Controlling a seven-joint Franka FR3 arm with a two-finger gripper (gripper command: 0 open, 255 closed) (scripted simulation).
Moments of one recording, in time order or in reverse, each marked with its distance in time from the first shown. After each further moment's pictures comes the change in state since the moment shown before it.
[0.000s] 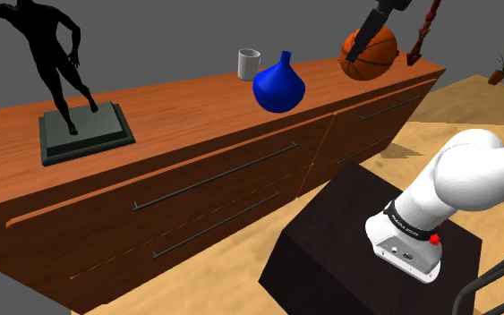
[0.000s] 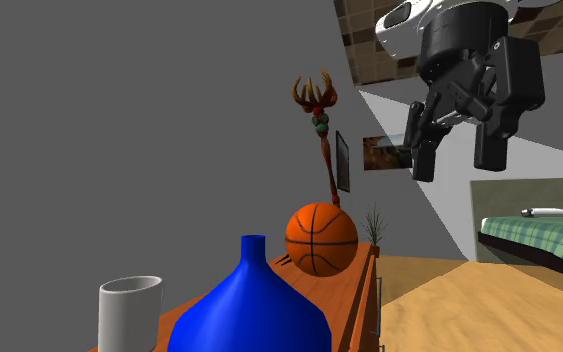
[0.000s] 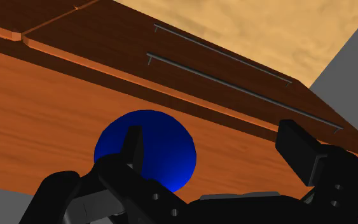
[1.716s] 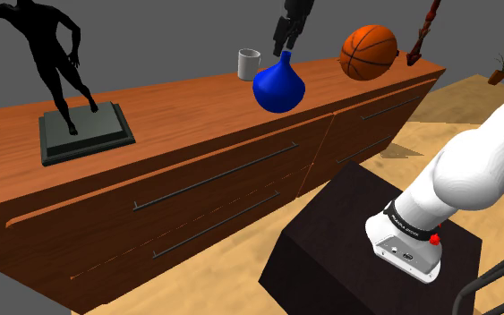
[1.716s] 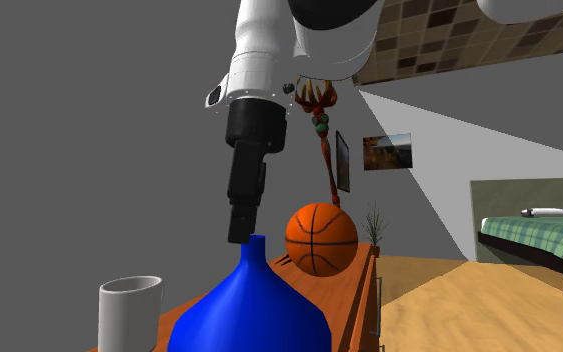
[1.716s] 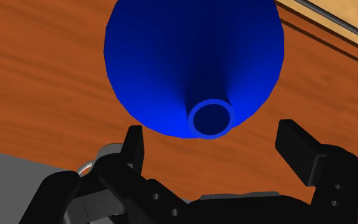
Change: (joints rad) arm -0.021 0.710 -0.030 0.431 -0.030 0.231 -0.054
